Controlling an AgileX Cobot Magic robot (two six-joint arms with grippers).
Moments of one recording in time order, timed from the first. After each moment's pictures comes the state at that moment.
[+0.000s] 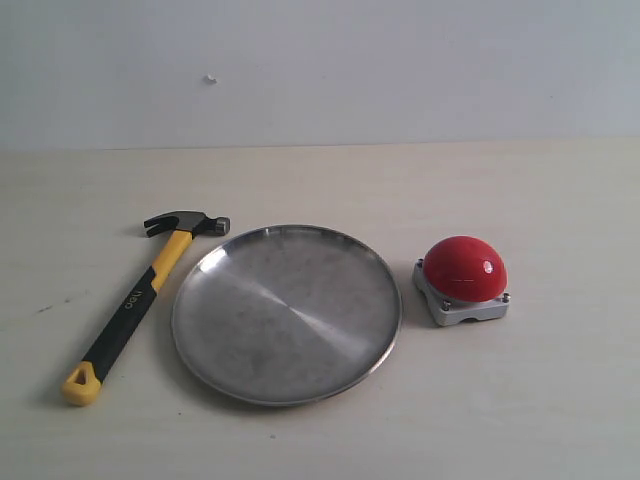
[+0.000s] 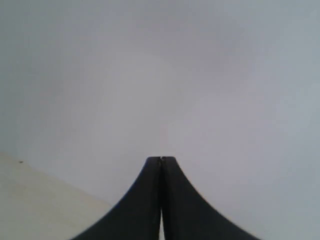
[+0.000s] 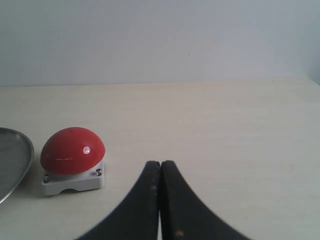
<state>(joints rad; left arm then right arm) 0.05 0.12 -0.21 -0.01 -0.03 -0.54 -0.01 0.00 0.00 0.00 0.30 0.03</state>
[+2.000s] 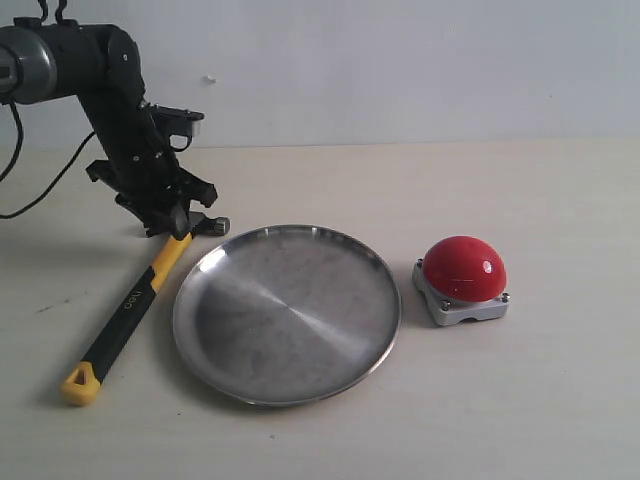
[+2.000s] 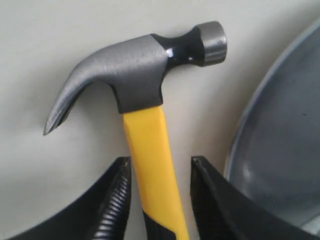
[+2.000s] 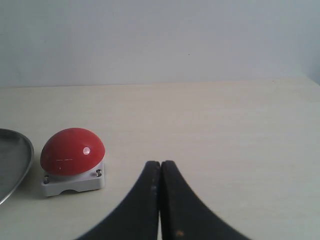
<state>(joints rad) -0.27 2.35 -1.95 -0.10 1.16 0.21 -0.01 0.00 0.00 0.00 0.29 0.04</state>
